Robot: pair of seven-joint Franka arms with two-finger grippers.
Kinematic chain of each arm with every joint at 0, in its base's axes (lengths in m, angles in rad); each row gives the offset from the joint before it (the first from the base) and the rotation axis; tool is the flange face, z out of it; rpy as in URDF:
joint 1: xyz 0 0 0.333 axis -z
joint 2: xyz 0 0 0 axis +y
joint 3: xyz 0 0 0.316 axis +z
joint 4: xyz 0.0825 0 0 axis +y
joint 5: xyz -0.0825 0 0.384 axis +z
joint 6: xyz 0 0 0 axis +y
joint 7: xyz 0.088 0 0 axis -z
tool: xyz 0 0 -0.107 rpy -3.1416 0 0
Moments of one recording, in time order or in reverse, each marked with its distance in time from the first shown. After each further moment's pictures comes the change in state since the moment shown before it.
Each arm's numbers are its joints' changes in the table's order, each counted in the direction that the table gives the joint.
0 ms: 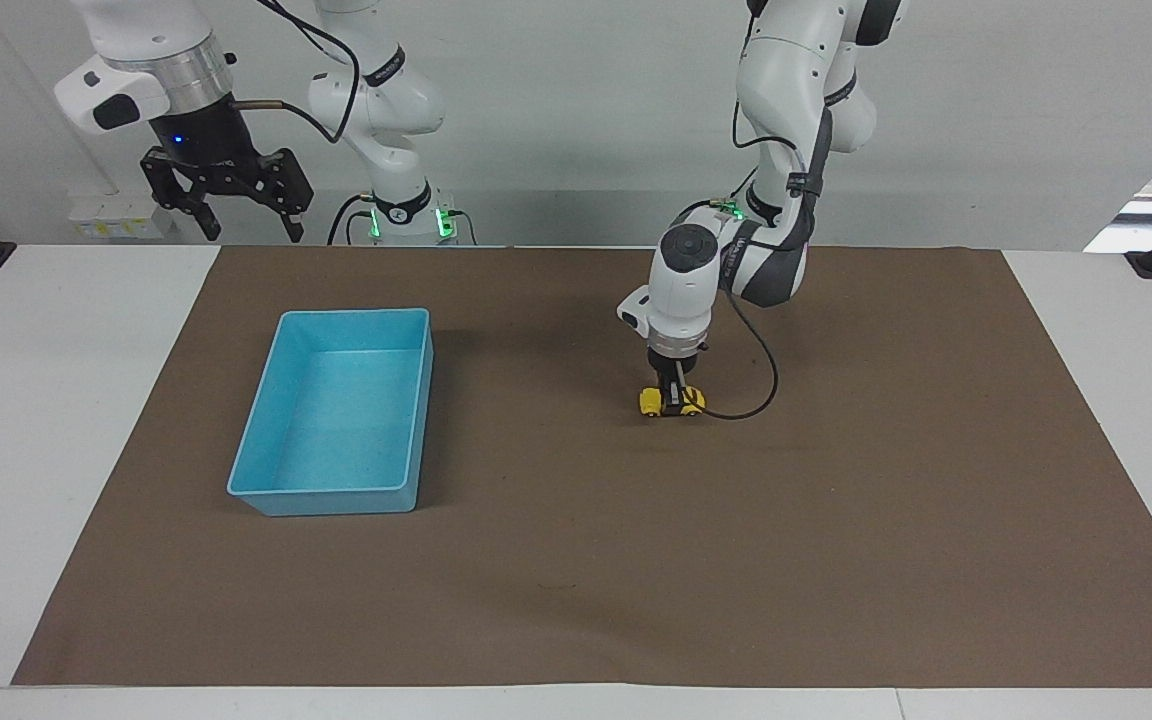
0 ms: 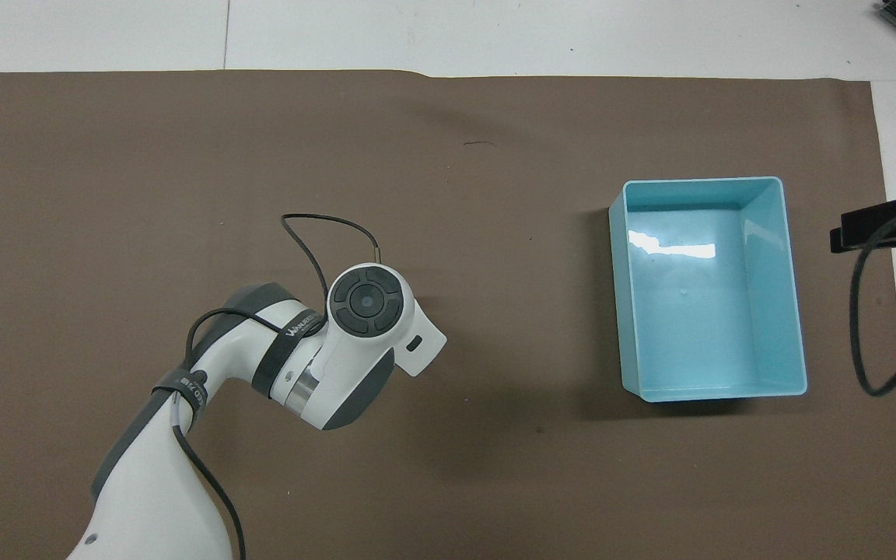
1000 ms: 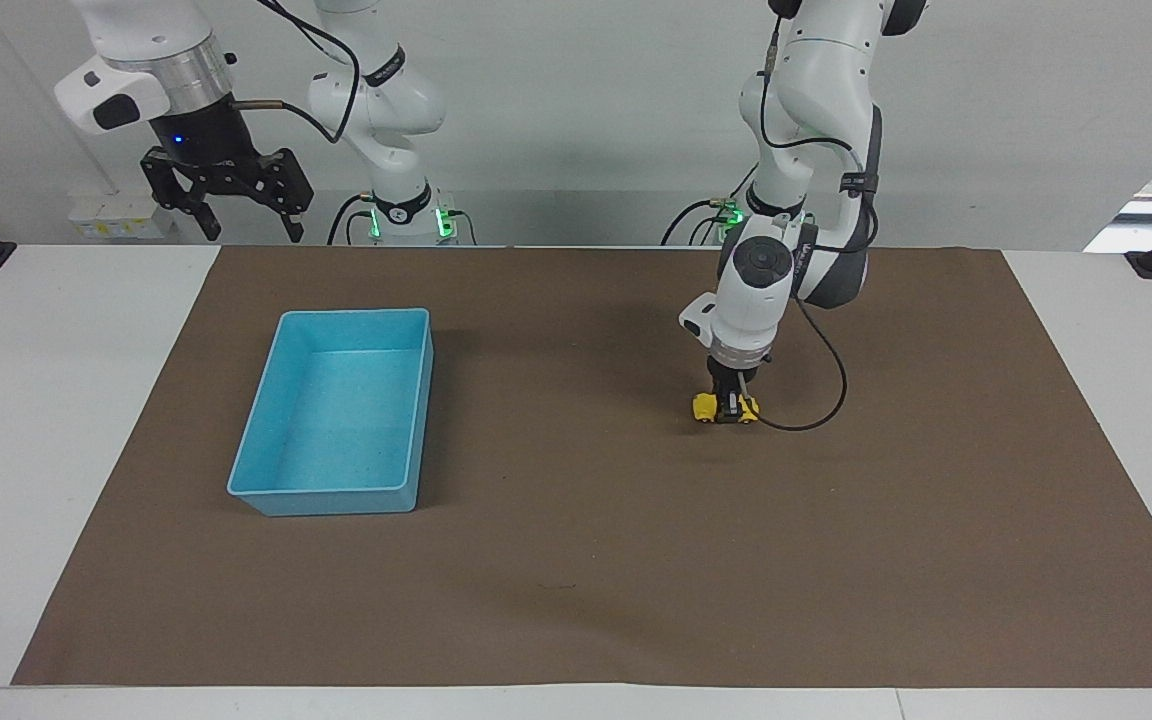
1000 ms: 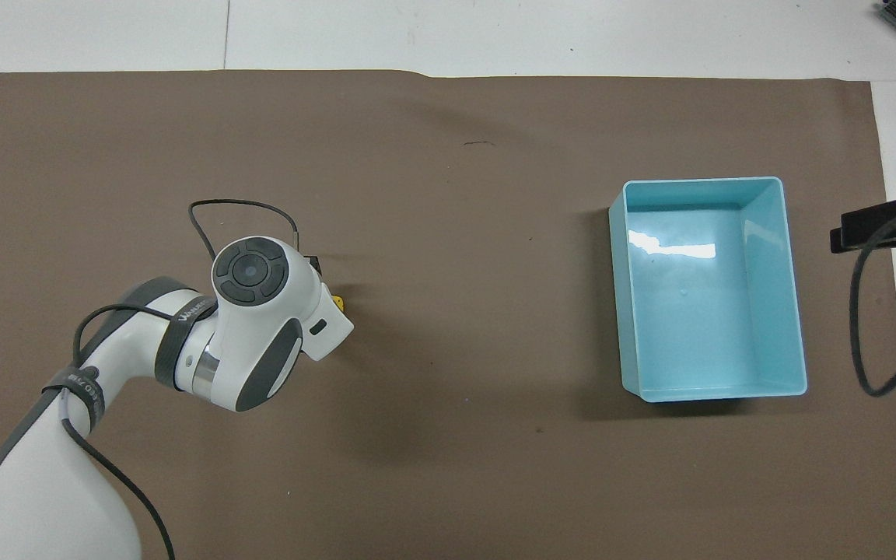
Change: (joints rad) left arm -0.134 -0.046 0.001 0.063 0.000 0.004 0.174; right arm 0.000 0.000 0.000 0.000 0.000 0.000 0.000
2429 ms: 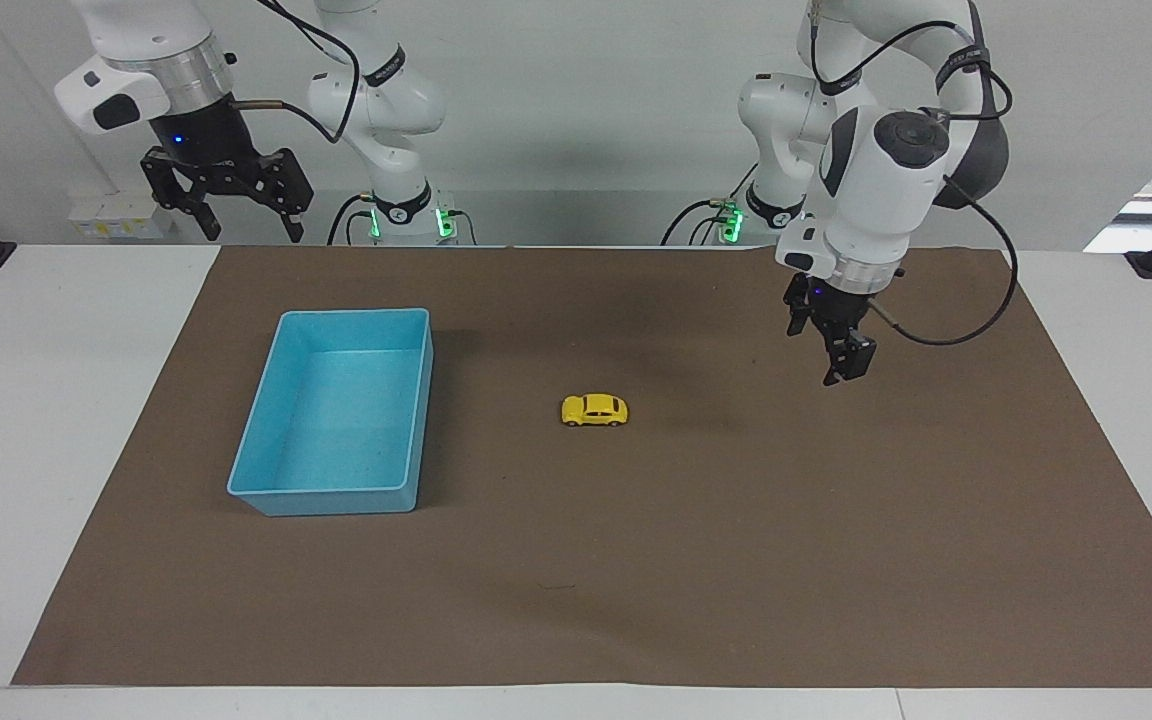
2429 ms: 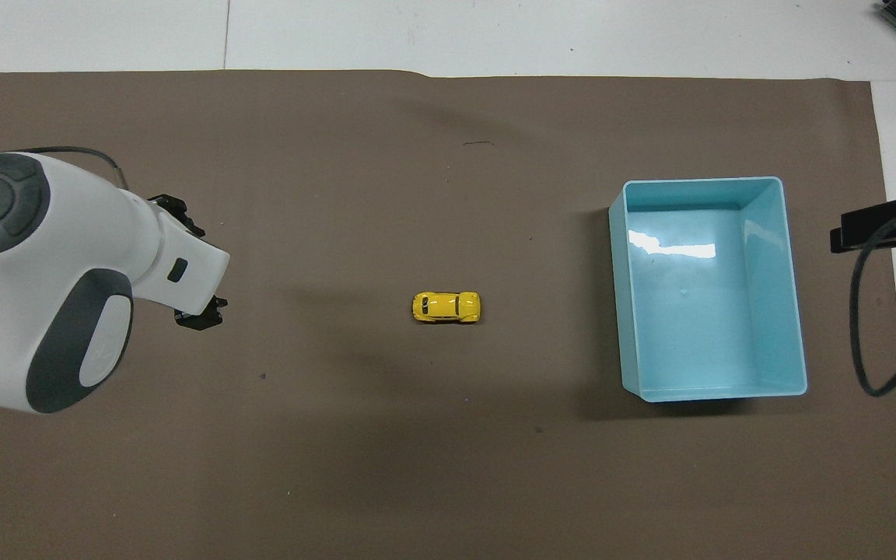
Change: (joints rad) left arm -0.137 -0.244 0.031 -0.181 0.000 0.357 -0.292; right arm 0.000 0.000 0.000 0.000 0.000 0.000 0.000
